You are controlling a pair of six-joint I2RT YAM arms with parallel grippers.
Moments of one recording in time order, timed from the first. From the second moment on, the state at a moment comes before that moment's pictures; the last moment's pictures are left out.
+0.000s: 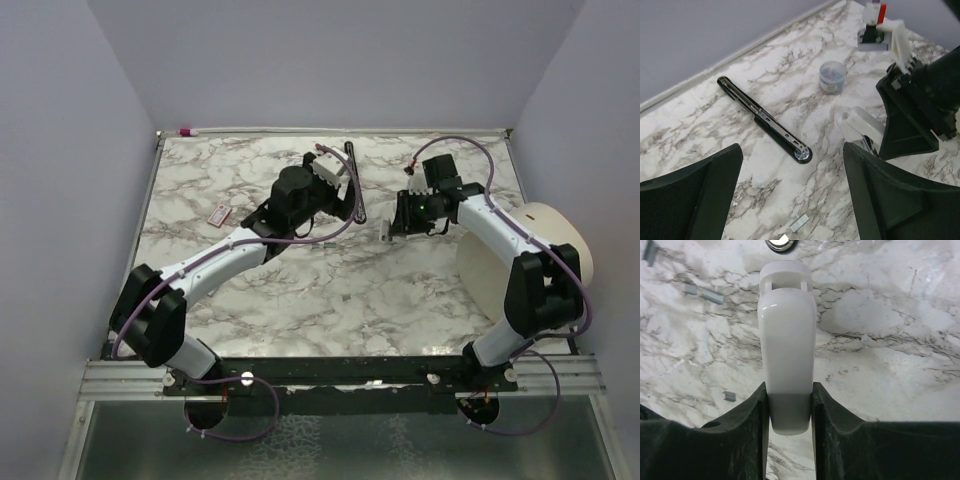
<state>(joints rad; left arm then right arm) -0.70 1.52 1.09 0.24 0.05 0.01 0.26 1.59 1.17 -0.58 -0.35 0.19</state>
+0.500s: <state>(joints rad) -0.70 1.51 1.09 0.25 0.09 -0.02 0.21 1.58 1.28 -0.62 -0.51 0.26</state>
